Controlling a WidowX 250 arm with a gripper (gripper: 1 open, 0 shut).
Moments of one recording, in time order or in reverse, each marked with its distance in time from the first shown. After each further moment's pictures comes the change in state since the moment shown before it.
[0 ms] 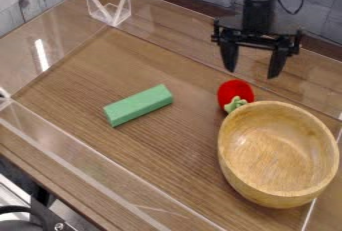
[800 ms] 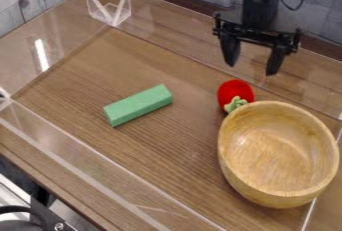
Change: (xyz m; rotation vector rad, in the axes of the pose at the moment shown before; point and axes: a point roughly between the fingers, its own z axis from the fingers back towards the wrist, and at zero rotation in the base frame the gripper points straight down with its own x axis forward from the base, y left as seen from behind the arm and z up) arm 0.005 0.003 0.004 -0.001 -0.010 -0.116
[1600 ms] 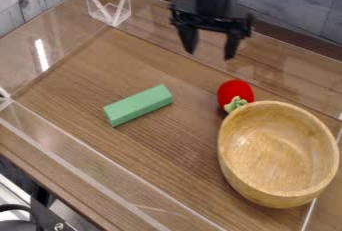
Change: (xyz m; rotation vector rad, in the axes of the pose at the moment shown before) arm -0.002 0.063 0.017 0.019 -0.101 0.133
